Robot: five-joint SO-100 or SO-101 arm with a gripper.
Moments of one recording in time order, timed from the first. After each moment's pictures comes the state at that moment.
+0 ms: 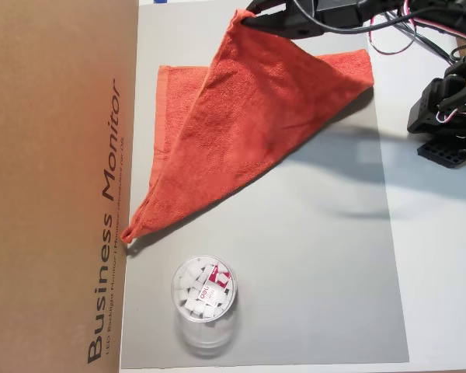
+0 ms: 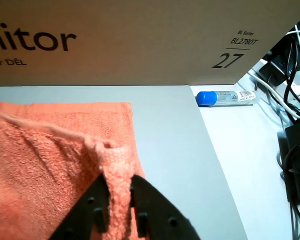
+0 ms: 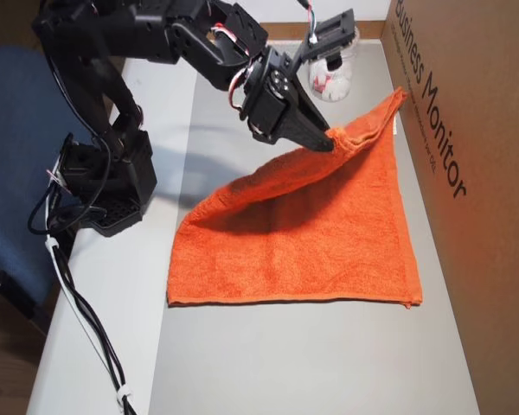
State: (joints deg) arm 17.9 105.8 94.2 38.1 73.7
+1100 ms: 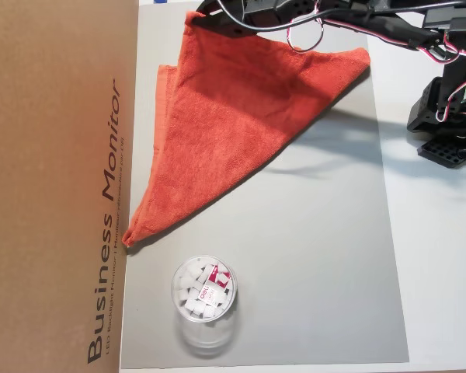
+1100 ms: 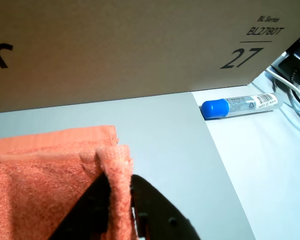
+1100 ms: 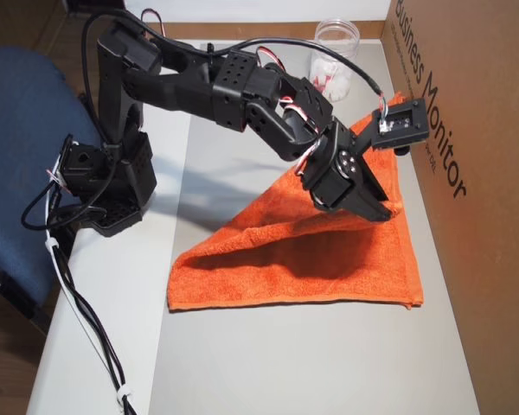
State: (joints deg) arm 20.6 67.1 61.3 34.1 75.5
